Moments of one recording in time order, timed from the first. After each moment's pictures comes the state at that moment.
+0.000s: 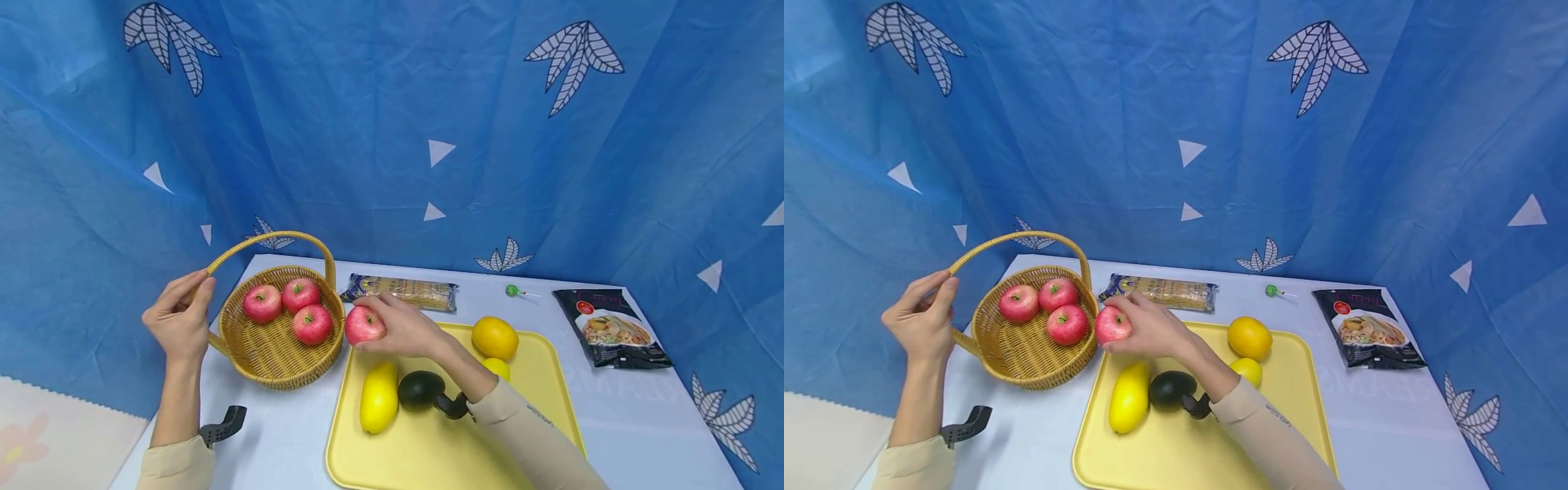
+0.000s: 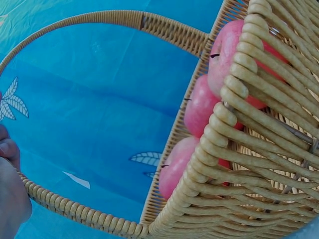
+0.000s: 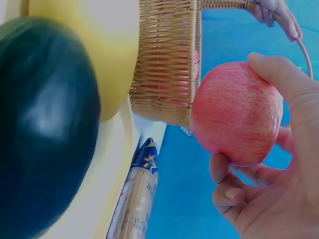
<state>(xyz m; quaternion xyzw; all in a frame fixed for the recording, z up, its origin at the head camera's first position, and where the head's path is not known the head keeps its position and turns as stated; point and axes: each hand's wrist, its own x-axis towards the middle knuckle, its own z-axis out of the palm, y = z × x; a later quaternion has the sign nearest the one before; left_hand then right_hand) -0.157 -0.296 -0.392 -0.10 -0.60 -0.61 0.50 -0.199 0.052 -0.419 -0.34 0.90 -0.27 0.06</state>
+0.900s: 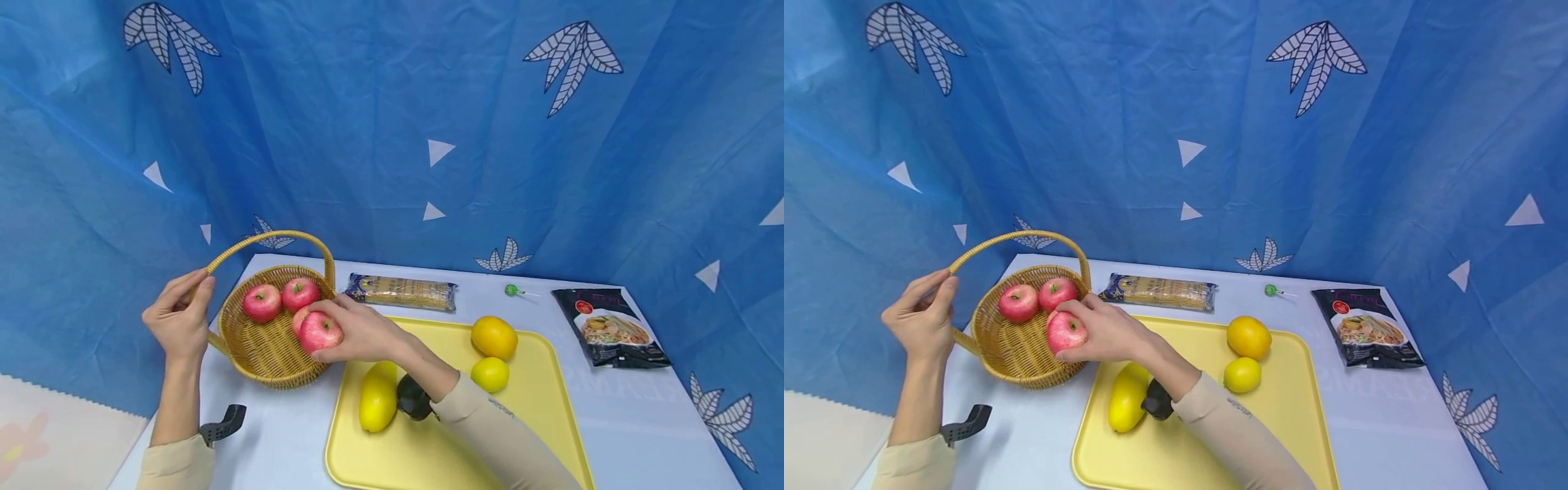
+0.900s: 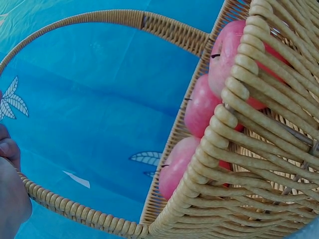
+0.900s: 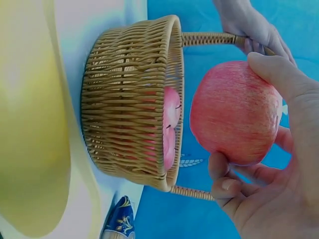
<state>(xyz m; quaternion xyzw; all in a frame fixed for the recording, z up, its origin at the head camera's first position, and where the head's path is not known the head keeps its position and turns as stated) -0.158 -0.297 -0.393 -0.11 -0.59 -0.62 0.51 -0.187 -0.009 -0.406 -0.40 0.86 -0.30 0.08</state>
